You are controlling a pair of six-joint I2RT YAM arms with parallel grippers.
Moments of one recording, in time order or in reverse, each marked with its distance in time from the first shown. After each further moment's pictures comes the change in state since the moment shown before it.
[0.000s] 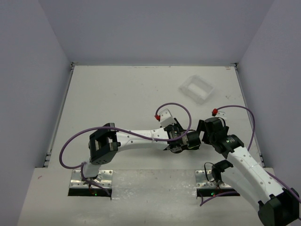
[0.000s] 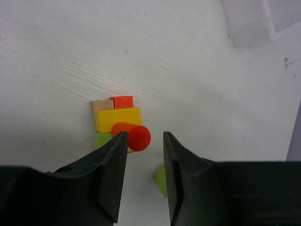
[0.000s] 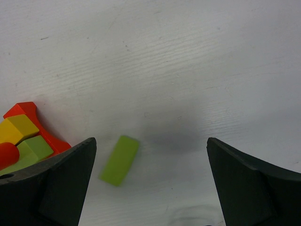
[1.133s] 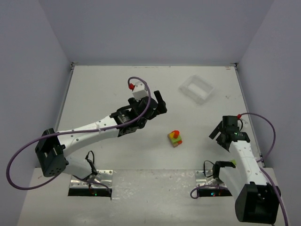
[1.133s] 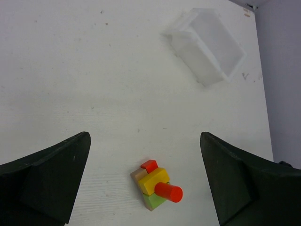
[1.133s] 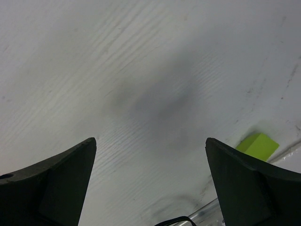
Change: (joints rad) left arm 0.352 -0.580 -0.497 0.637 0.261 0.881; right arm -0.421 0.110 0.000 -0.067 -0.022 0.042
